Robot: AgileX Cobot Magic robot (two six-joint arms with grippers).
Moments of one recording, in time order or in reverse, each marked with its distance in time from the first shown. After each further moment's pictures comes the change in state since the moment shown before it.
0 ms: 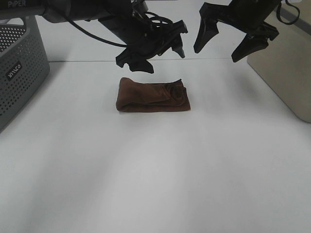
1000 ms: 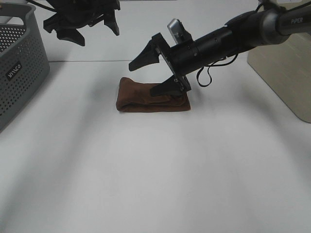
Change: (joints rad) left arm 0.235 -0.125 0.000 0.190 0.205 0.099; right arm 0.058 0.387 0.000 0.855 -0.025 -0.509
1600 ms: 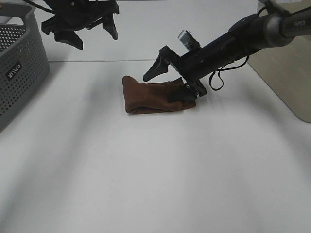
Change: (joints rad) left arm 0.000 0.000 0.000 0.005 0.044 0.016; right arm -0.034 0.004 0.000 -0.174 -0.117 0.132
